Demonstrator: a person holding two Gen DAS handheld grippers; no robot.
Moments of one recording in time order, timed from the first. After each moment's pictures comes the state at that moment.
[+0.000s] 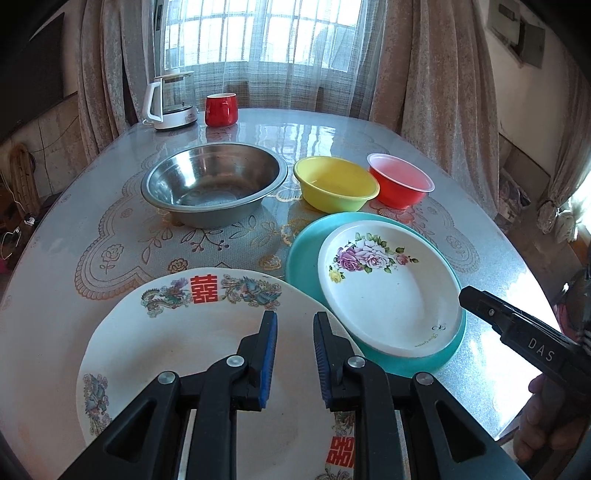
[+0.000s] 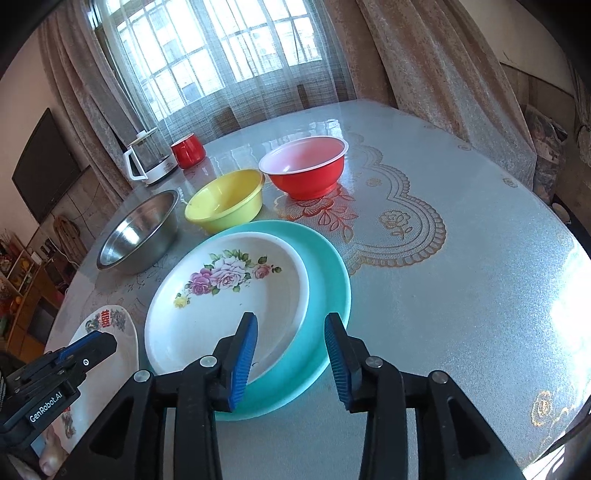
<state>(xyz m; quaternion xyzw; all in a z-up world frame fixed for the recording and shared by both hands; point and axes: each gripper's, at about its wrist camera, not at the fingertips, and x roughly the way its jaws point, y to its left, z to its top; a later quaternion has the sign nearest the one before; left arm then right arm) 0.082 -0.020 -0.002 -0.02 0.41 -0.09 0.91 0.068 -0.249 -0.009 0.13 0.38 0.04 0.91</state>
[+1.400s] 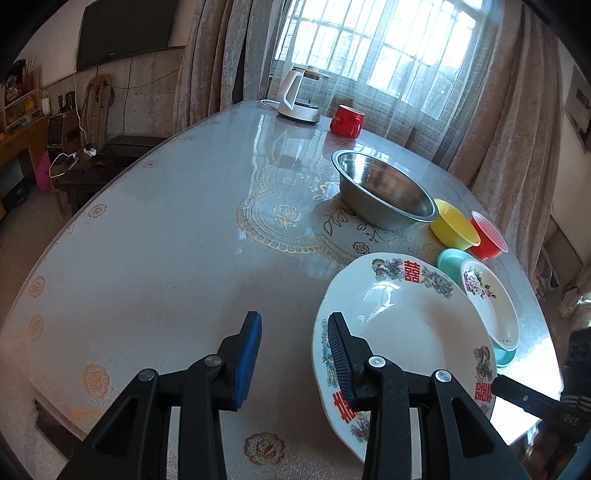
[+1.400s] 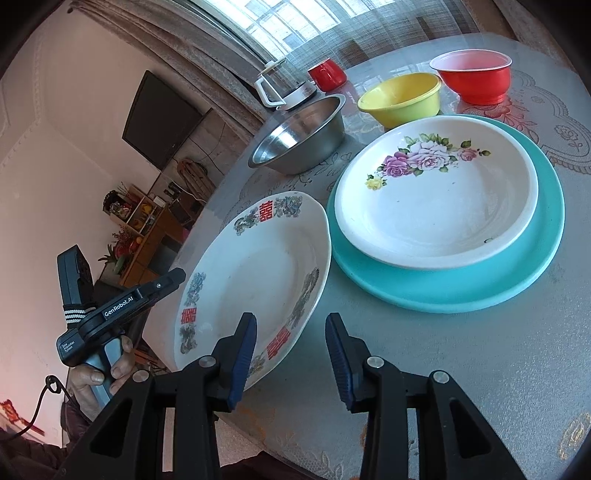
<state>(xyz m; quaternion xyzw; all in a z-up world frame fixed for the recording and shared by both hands) 0.027 0.147 -0.019 -0.14 0.40 0.01 0.91 0.042 -0.172 -0.044 0.19 0.45 0.31 0.82</state>
